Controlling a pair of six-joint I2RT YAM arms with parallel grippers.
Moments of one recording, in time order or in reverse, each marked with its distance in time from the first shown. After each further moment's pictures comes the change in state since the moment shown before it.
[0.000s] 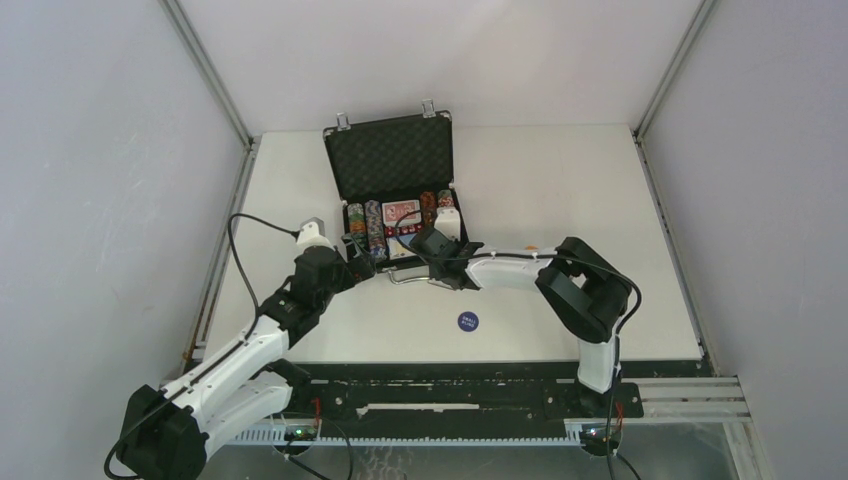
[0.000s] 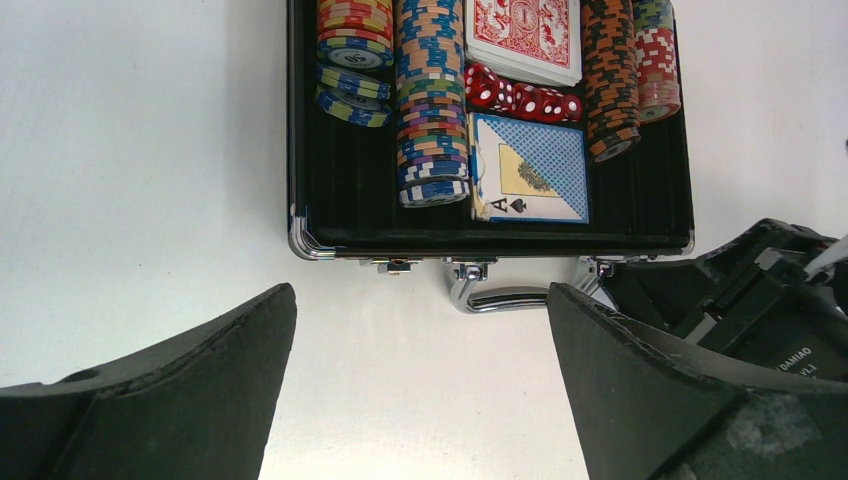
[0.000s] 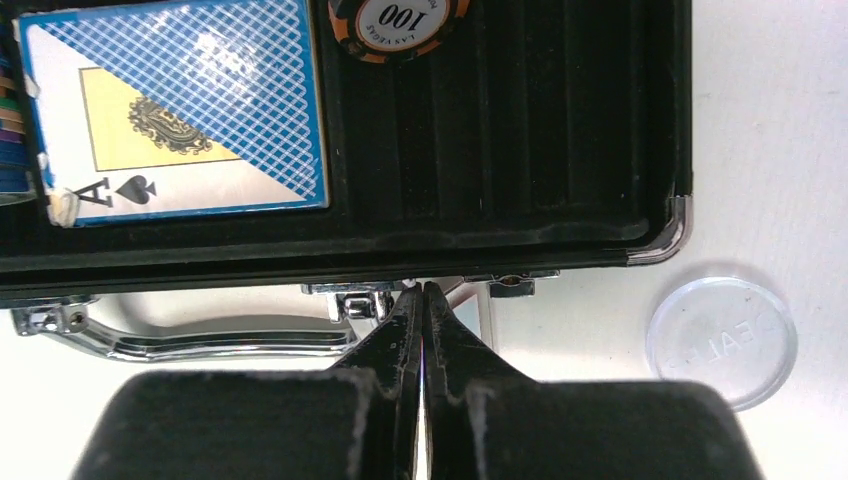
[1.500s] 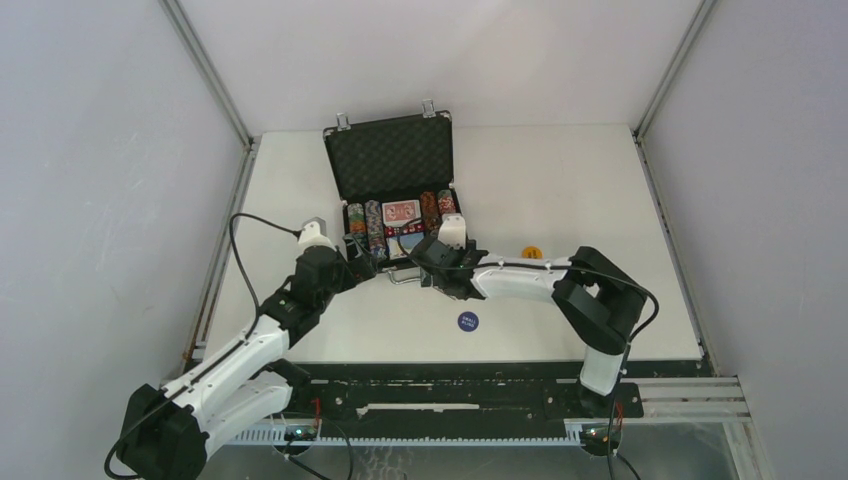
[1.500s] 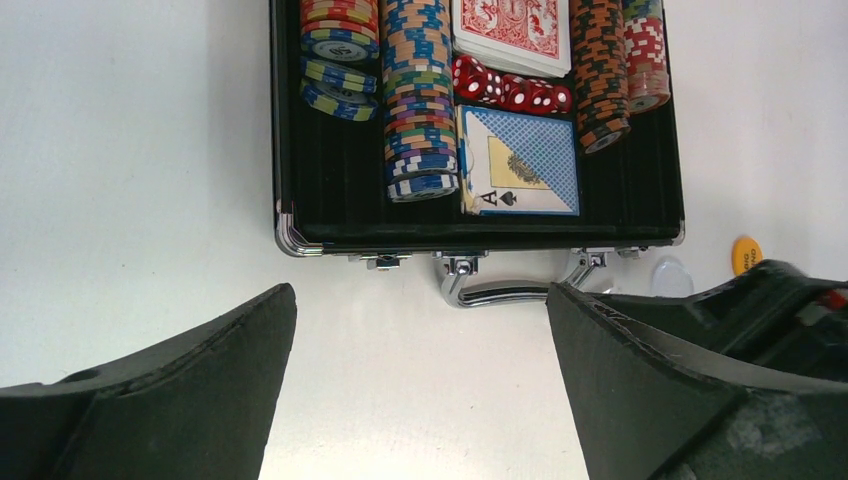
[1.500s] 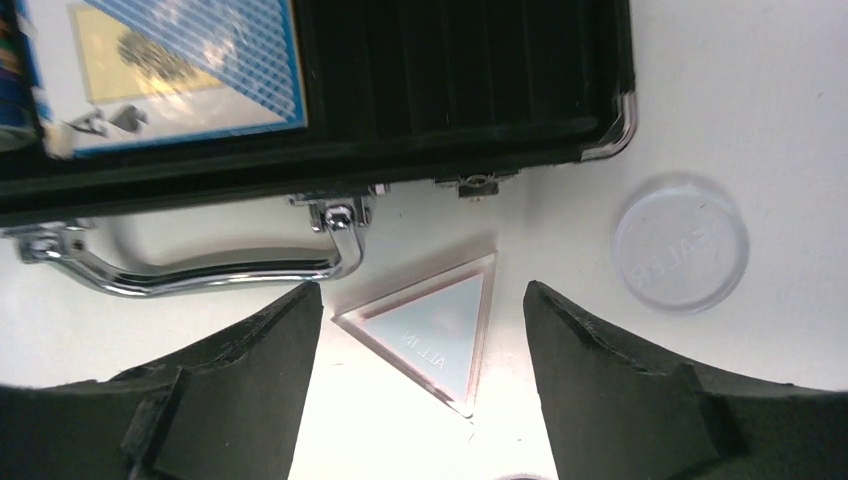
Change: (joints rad) left arm 0.000 0.002 0.000 0.007 0.025 -0.001; right arm 0.062 -0.100 -0.048 -0.087 0.070 0.080
